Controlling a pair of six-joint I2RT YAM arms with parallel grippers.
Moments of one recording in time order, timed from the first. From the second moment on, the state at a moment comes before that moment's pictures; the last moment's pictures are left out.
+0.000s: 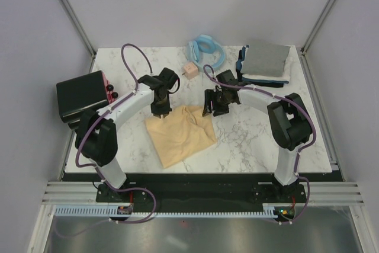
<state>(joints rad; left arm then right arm) -0.52 1.71 1.36 -0.97 -0.25 -0.62 0.47 1.92 1.29 -0.43 -0.34 0.41</state>
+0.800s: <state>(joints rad) -0.49 1.92 1.59 -0.87 -0.06 -0.39 0.47 1.97 1.29 -0.35 -0.34 0.42</state>
